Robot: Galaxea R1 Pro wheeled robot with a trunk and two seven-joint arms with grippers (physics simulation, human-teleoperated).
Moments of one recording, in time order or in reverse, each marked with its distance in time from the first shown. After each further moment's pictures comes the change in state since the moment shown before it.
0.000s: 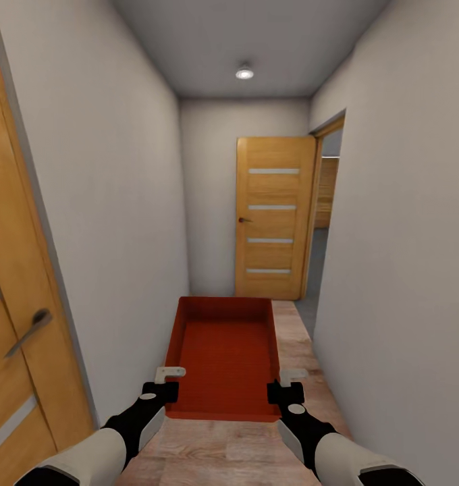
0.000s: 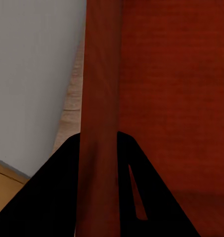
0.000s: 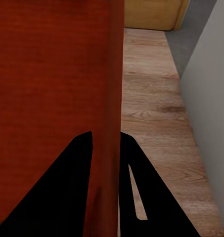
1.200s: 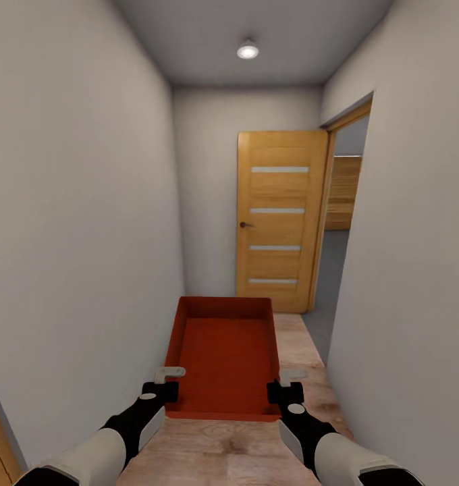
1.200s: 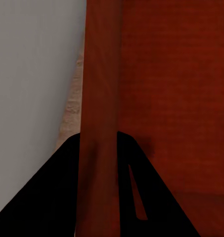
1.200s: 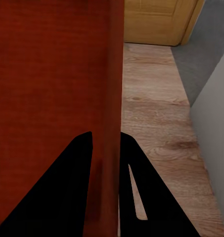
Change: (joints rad) left arm 0.001 0.001 0.001 -0.002 0.001 -0.001 -0.001; right arm 0.000 0.001 0.001 -0.002 0.000 0.001 -0.002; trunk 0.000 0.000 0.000
